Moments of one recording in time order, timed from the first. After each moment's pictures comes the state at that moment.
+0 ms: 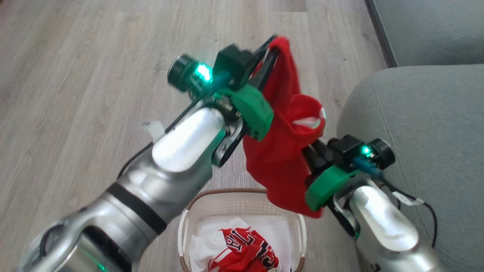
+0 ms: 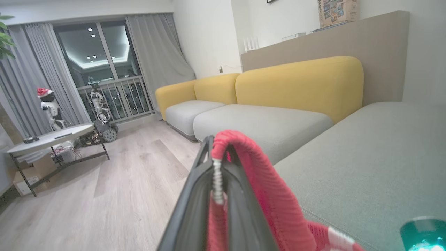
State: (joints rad) left arm -0.99 0.03 -1.03 0.66 -0.64 0.13 -0.25; right arm -0.42 -0.10 0.45 0.52 0.17 0.12 -0.26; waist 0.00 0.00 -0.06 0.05
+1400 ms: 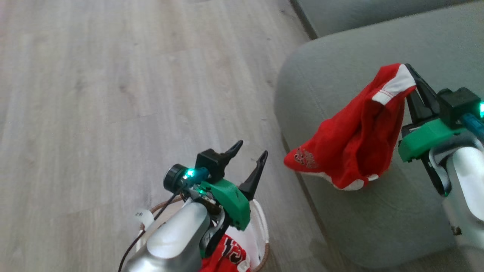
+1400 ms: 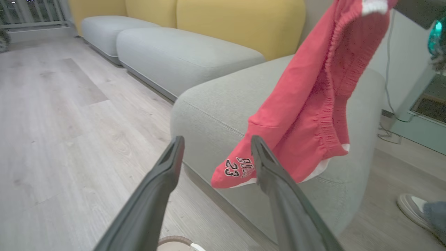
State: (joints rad) left arm -0.52 0.04 -0.85 0.64 -0.55 0.02 -0.25; right arm -0.47 -0.35 0.17 0.39 0.12 0.12 -0.22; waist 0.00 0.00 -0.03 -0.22
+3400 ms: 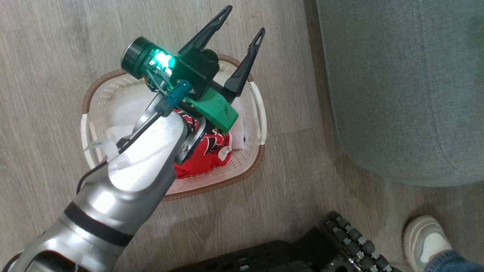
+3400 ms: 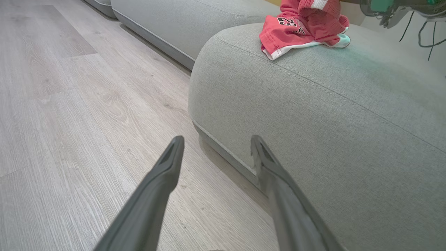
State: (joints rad) left arm -0.82 0.16 -0.74 0.36 -0.28 0.04 -0.20; right arm -1.32 -0.35 -0.11 1.11 0.01 0.12 -0.25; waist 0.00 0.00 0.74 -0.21
